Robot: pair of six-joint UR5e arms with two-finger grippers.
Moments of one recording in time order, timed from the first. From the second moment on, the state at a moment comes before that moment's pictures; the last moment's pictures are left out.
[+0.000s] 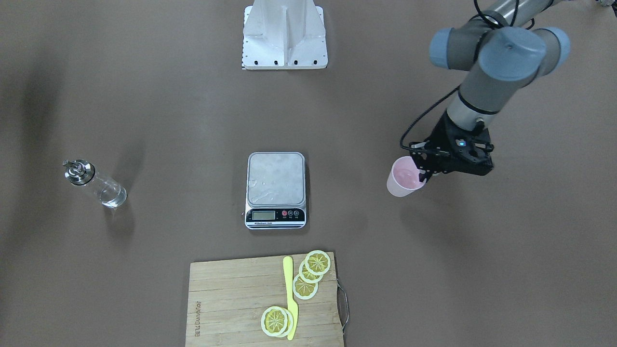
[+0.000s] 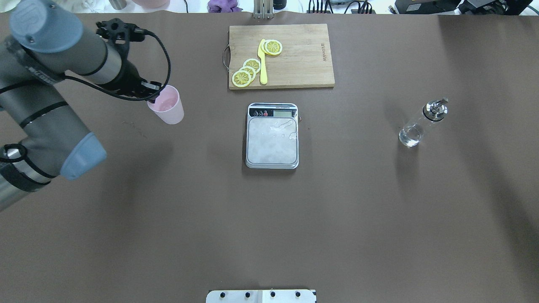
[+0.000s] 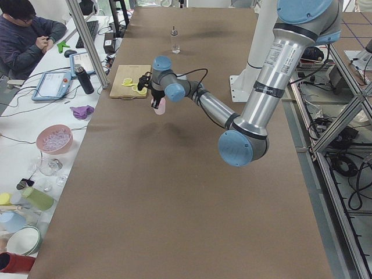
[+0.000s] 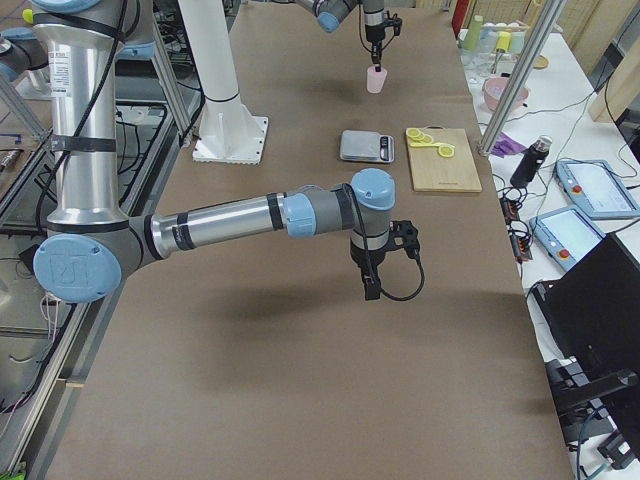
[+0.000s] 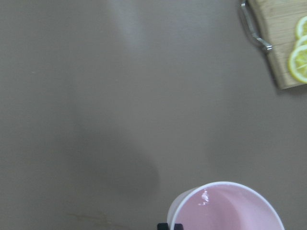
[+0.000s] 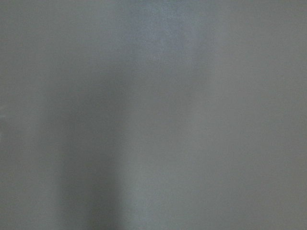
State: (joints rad) left arm -0.82 -2.10 -1.77 -1.69 -2.01 -0.89; right arm 1.43 -1.60 1.83 -1.60 2.25 0.06
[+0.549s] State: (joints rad) left arm -0.65 -2.38 -1.63 -1.60 -1.90 -1.08; right arm 1.43 -1.60 1.84 -1.60 2.25 0.06
